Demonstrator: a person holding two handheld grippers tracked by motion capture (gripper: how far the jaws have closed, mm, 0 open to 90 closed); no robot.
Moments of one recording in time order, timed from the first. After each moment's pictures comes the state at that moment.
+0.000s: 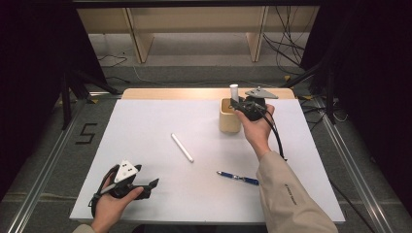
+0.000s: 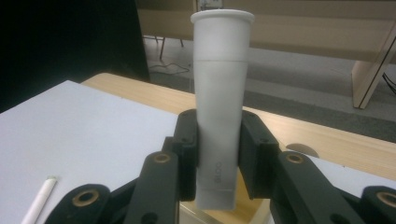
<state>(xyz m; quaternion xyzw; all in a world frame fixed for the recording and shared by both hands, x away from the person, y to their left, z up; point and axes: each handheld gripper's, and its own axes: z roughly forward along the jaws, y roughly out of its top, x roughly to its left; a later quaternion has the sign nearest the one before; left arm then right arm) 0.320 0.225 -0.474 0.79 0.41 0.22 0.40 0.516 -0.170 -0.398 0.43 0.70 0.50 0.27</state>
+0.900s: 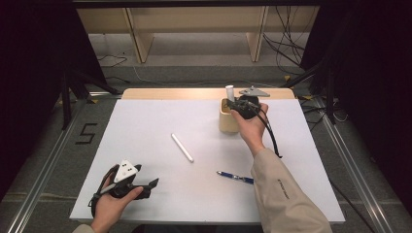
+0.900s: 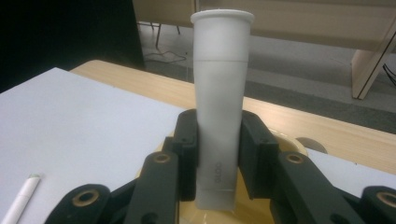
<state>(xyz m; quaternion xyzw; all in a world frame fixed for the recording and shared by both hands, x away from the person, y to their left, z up) 0.321 0.225 -0.474 0.79 0.41 0.22 0.40 0.532 -0.157 -0.409 0.44 0.71 0.48 0.26</state>
